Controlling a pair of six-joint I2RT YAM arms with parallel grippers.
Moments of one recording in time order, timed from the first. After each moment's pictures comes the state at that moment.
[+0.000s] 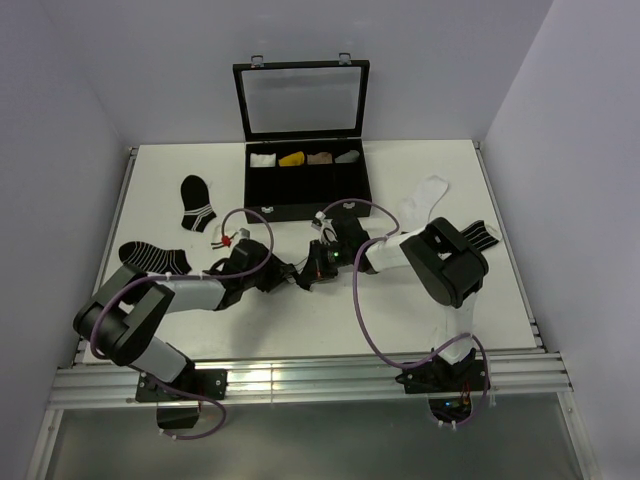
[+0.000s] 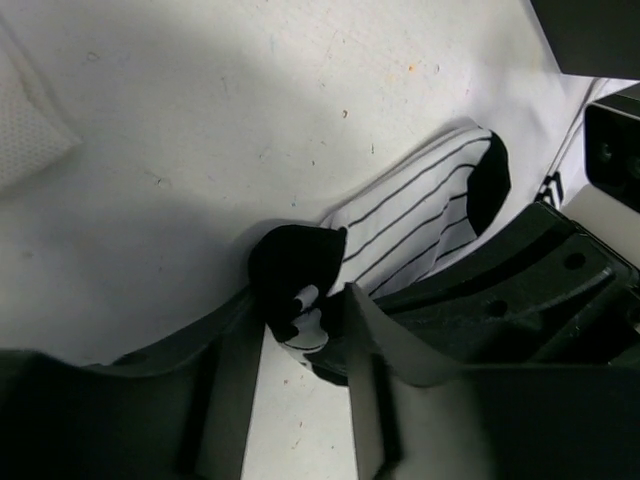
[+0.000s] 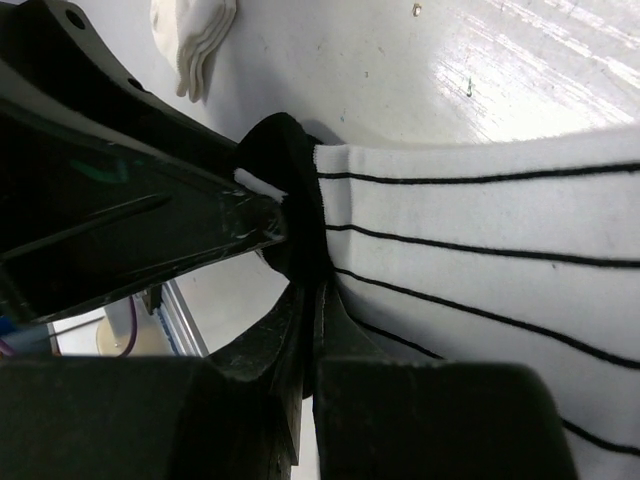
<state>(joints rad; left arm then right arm) -0.62 1.52 0.50 0.32 -0.01 -1.25 0.61 1.93 0.87 0.29 -0.69 0.62</state>
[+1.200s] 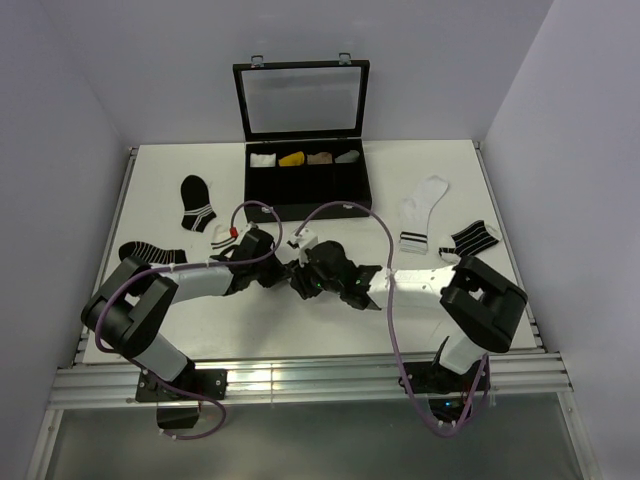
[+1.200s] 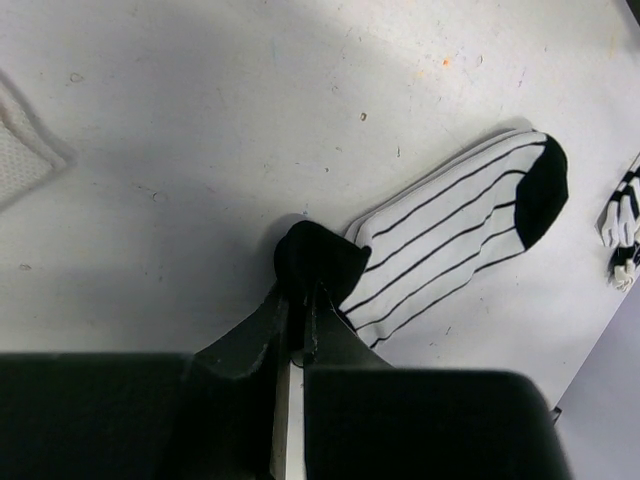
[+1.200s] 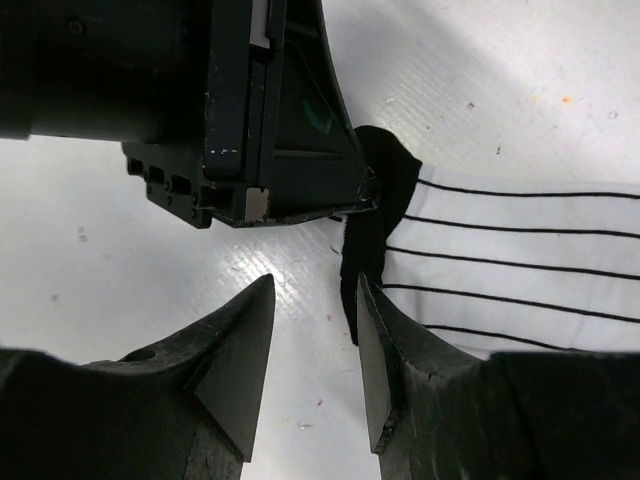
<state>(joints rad) -0.63 1.58 0.66 0.07 -0.02 -1.16 0.95 1.58 0.76 0.22 0.03 0.25</state>
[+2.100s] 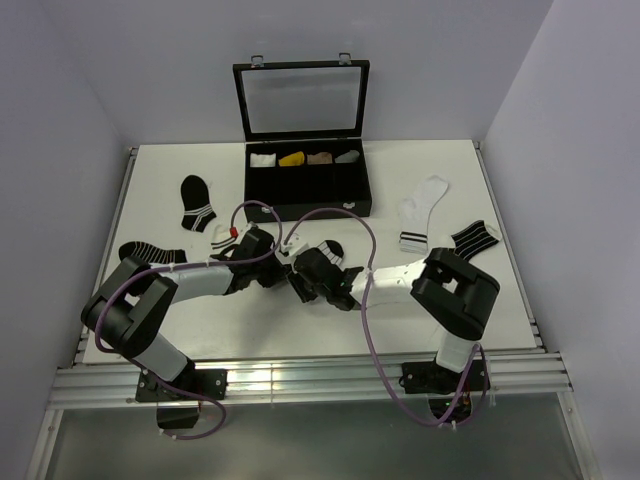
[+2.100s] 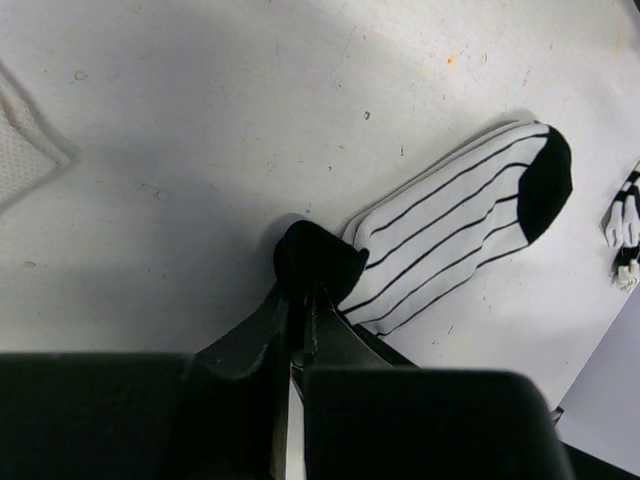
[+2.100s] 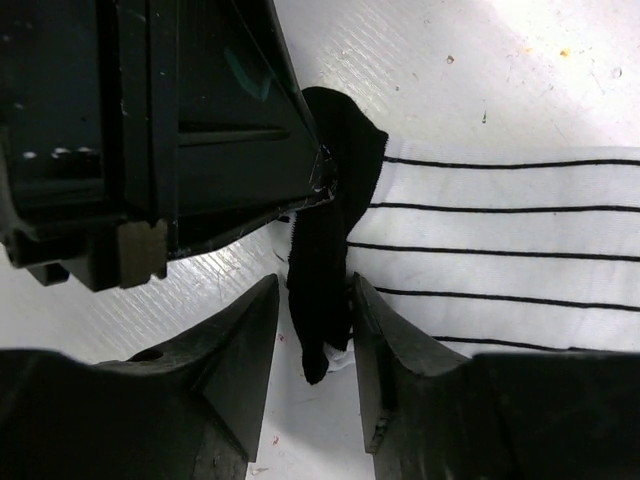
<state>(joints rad) -0.63 1.58 0.67 0.05 -0.02 -1.16 1.00 1.74 0.82 0.19 0.19 0.18</state>
